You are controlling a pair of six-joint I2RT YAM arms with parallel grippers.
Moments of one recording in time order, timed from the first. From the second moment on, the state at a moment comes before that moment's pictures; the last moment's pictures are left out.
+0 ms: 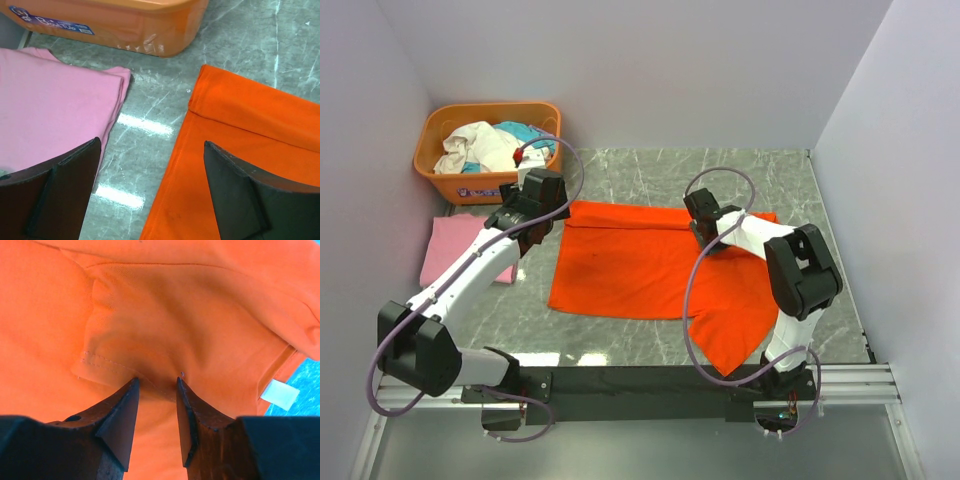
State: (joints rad) left arm -0.41 1.33 1.12 -0.45 -0.60 -0.39; right arm 0.42 1.81 1.13 -0.49 0.39 -0.02
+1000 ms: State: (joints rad) left arm -0.41 1.36 1.12 -0.43 -0.61 -0.38; right arm 0.42 1.82 1.23 -0.64 0.36 -0.01
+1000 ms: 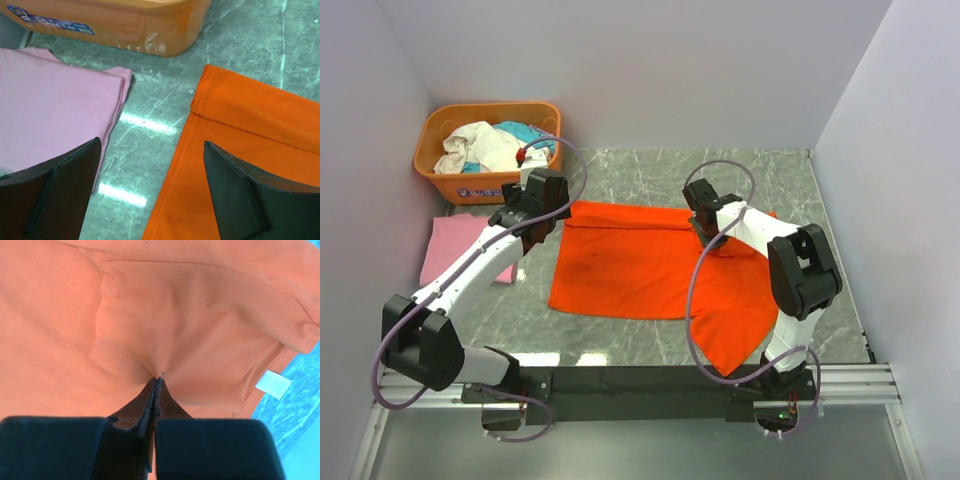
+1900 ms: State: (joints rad) left arm -0.41 1.39 1.12 -0.43 -0.61 -0.37; right arm 0.46 1.77 1.31 -0.77 0.22 0.05
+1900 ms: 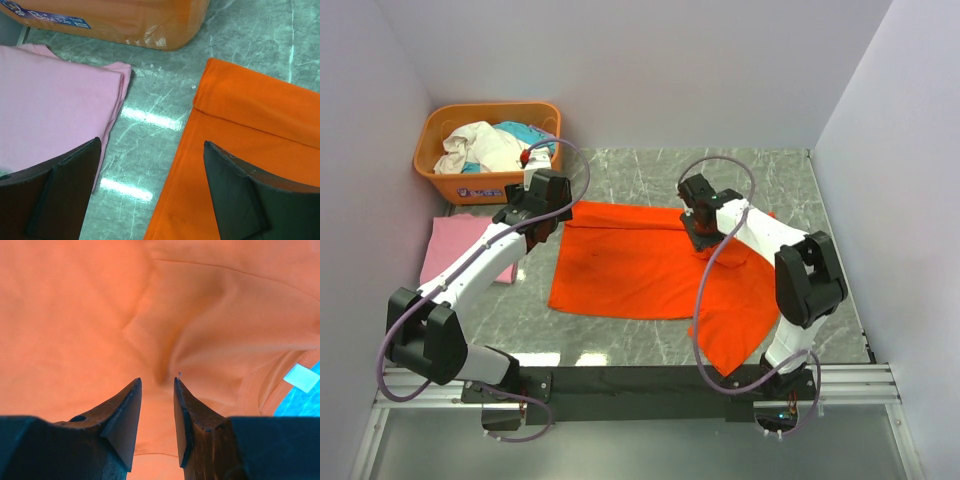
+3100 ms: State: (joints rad) left arm -0.41 1.41 1.12 -0.43 -0.61 -0.36; right arm 0.48 1.90 1.27 -0.57 0.21 0.06
